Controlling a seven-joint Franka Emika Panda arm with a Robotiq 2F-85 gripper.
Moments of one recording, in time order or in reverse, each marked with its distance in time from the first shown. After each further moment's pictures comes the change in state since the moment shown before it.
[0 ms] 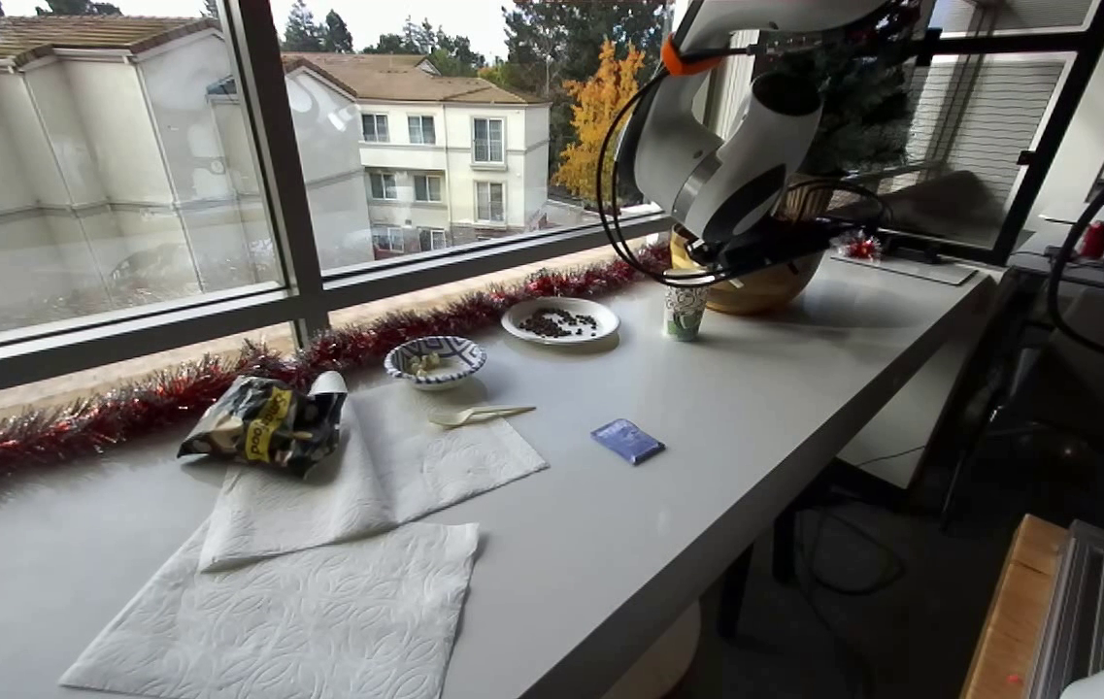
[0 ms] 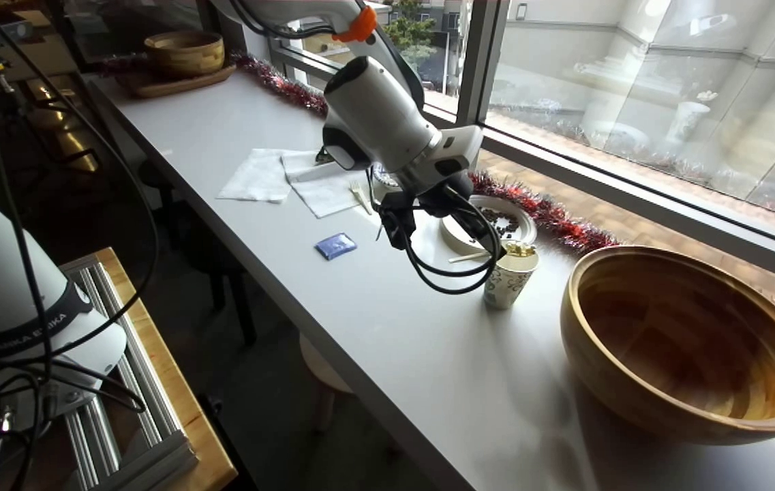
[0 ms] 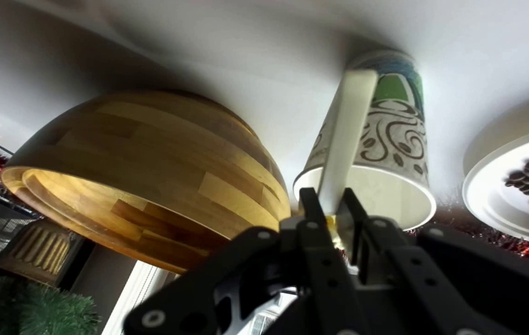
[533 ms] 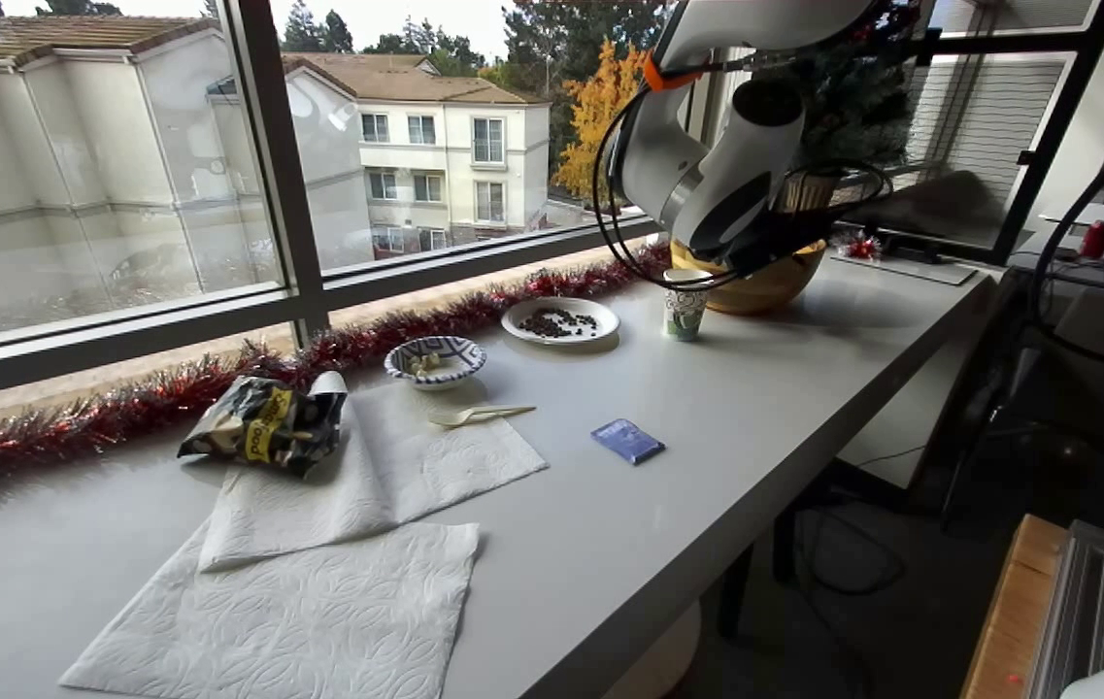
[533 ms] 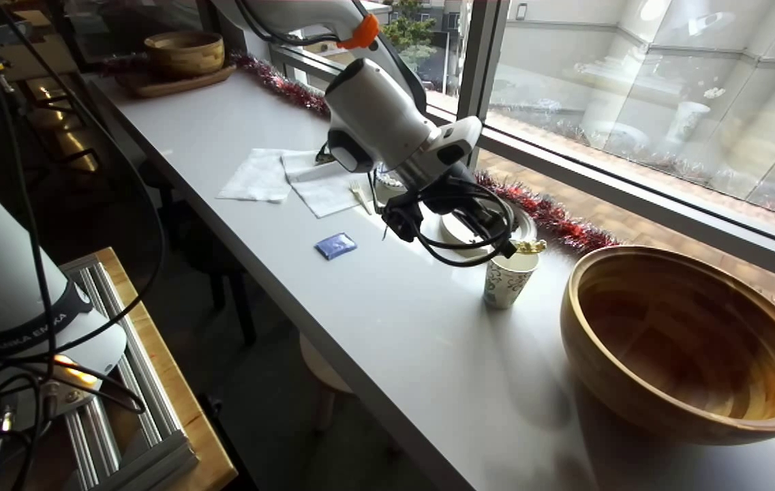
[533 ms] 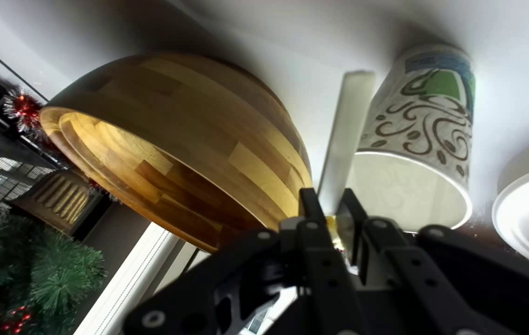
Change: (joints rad) arm 0.103 0.064 -0.099 0.045 0.057 0.065 -0.135
